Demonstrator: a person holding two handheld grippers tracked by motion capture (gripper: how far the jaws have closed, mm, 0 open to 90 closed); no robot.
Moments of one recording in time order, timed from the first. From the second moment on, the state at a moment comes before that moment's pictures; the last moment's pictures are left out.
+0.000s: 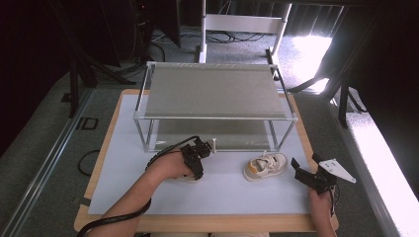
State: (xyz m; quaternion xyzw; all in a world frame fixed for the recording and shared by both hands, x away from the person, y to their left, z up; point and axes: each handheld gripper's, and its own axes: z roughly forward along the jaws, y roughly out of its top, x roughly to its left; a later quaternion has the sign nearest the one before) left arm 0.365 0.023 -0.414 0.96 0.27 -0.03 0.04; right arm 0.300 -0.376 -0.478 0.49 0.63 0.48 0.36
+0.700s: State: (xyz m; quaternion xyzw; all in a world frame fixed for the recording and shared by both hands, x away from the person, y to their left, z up) left arm 0.322 0.020 -0.400 0.99 -0.06 -0.06 0.06; right arm 0.300 -0.376 -0.478 0.49 0.63 0.48 0.36
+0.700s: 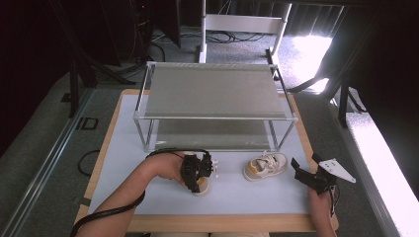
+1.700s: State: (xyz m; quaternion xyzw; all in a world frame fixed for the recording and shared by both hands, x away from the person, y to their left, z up) left arm 0.323 0.027 -0.406 1.00 -0.02 -0.05 0.06; right arm 0.305 -0.375 -0.477 0.50 0.66 0.47 0.32
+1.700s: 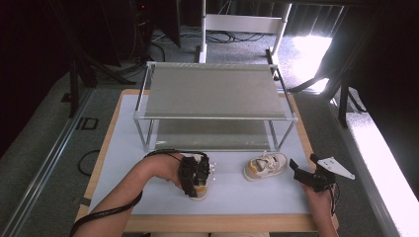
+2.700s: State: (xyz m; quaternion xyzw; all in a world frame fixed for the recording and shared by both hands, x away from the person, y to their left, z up) left arm 0.321 0.024 -0.405 1.00 0.00 -0.04 0.06; right arm 0.307 -0.292 -0.384 0.44 0.80 0.38 0.16
